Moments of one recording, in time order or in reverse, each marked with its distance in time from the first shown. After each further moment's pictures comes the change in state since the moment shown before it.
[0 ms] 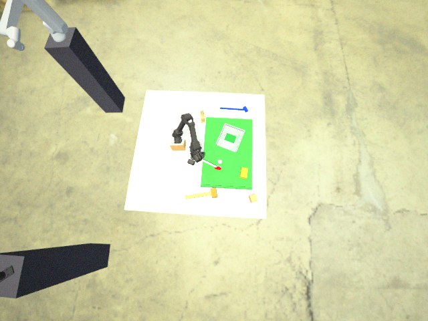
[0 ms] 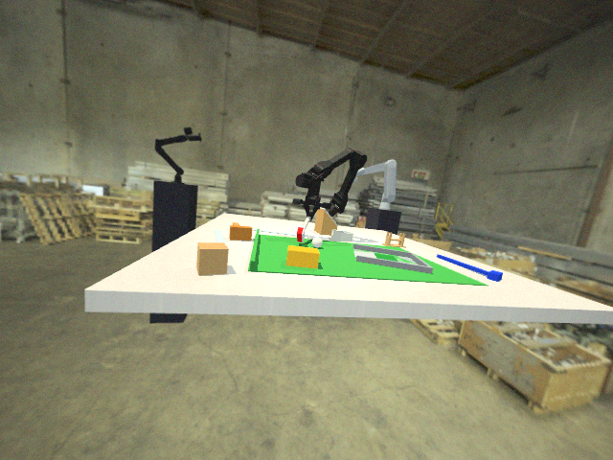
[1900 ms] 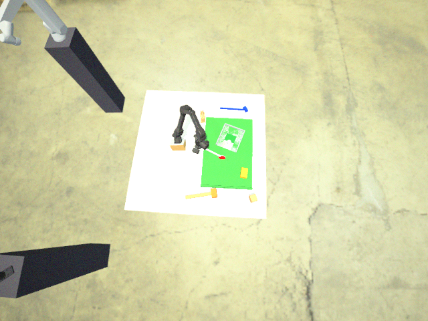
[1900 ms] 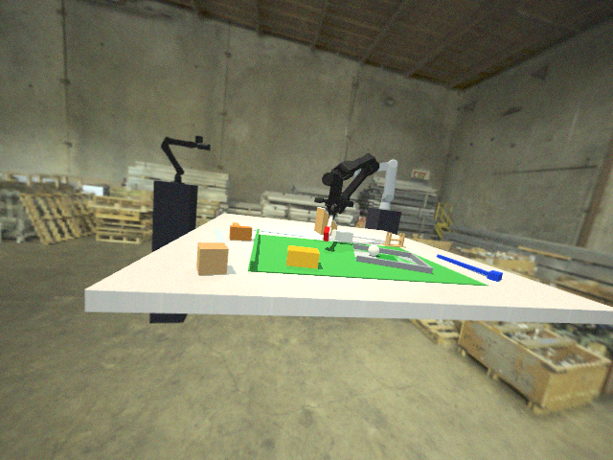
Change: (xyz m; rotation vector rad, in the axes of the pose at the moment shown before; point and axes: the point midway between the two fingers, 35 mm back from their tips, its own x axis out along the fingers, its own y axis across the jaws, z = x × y) arm -0.023 0.108 -0.001 0.012 0.012 0.016
